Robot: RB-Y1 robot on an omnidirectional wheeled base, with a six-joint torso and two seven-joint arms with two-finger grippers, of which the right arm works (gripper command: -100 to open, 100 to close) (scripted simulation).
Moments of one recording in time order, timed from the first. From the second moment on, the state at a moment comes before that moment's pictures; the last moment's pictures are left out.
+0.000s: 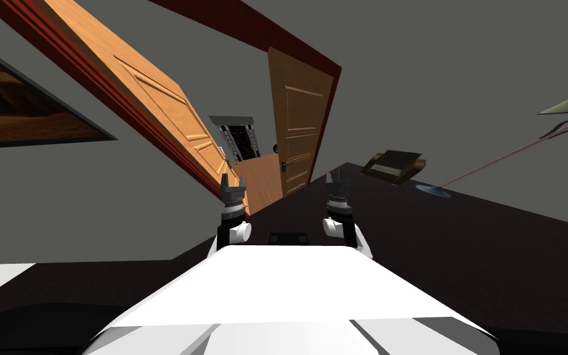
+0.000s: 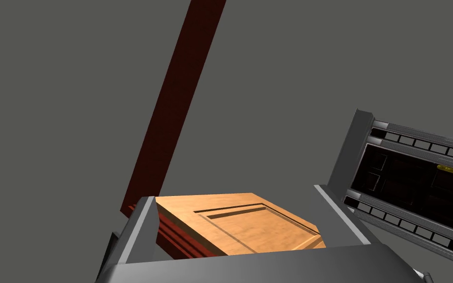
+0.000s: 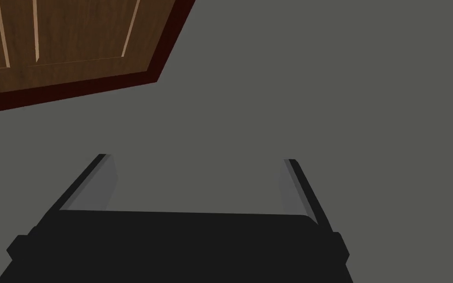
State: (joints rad) arm 0.40 -0.01 0.02 -2.13 0.08 -0.60 -0.06
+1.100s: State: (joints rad) arm 0.21 -0.03 0.04 -1.82 0.05 -0.60 -0.06
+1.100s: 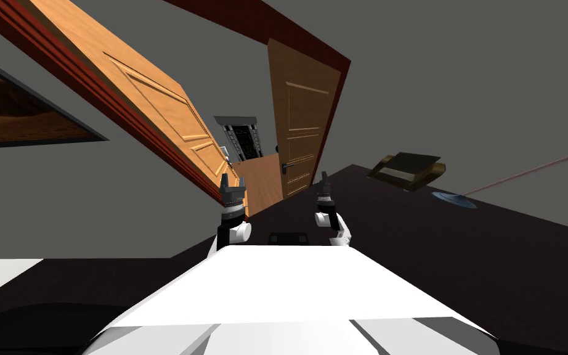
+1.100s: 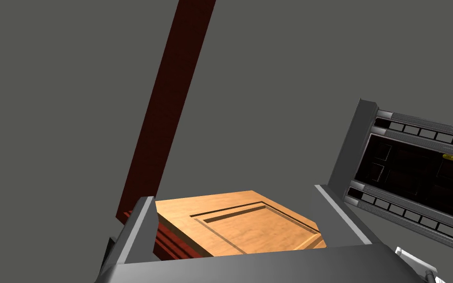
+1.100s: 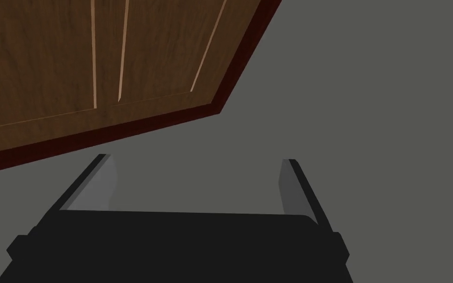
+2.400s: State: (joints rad) arm 0.00 -0.04 0.06 -1.48 0.03 -0.58 -0.06
